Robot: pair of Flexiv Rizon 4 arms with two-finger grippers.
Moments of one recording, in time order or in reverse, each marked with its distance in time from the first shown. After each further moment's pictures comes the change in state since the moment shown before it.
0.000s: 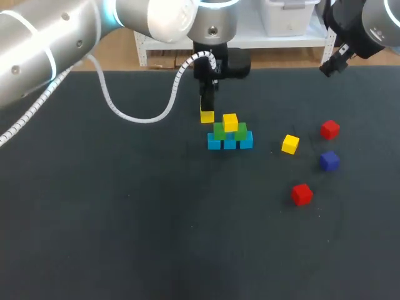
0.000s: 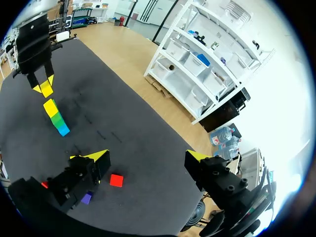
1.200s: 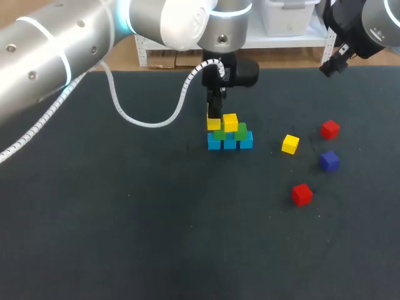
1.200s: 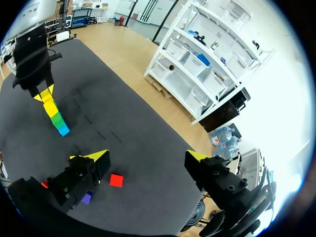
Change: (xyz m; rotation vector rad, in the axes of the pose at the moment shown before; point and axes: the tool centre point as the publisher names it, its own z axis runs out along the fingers) left arm -0.016 -0.007 0.014 0.016 0.013 0.026; right arm 0.000 0.000 0.000 0.000 0.000 0.000
